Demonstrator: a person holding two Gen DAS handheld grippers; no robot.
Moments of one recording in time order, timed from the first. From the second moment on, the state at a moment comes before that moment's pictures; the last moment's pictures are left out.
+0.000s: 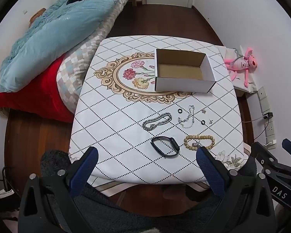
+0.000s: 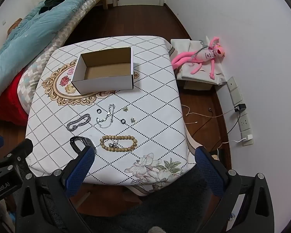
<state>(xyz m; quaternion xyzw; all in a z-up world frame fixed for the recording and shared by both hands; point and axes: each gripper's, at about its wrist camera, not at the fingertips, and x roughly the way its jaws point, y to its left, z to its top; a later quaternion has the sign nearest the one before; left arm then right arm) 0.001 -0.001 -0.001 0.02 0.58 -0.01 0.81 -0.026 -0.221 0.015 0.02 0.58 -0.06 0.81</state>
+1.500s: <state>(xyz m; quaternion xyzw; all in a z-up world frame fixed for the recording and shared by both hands) 0.000 -0.004 0.005 0.01 0.58 -0.01 0.82 -0.024 -0.225 0.022 0.02 0.57 -0.06 0.82</state>
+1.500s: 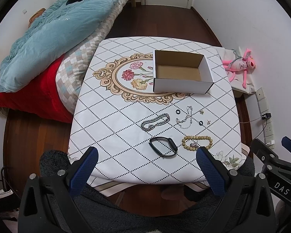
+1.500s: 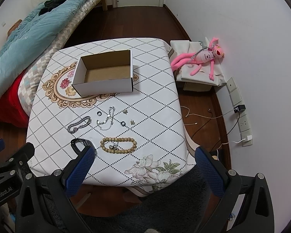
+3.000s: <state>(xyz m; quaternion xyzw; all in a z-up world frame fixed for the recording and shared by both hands) 0.003 -0.008 0.018 0.01 0.57 -0.02 0.82 -0.019 -0.225 0.038 0.02 0.57 -0.06 0.82</state>
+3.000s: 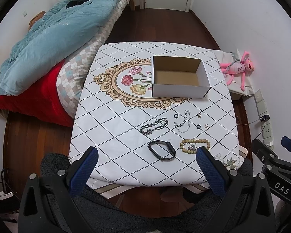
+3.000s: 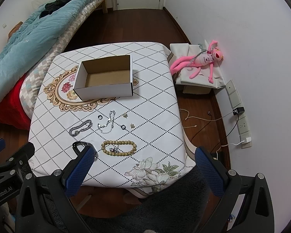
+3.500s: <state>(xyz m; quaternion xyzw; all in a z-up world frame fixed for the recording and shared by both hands) 0.010 -0.003 -0.005 0.02 0.56 0.00 0.83 -0.012 -0.225 0.033 0.03 0.57 -0.07 0.82</state>
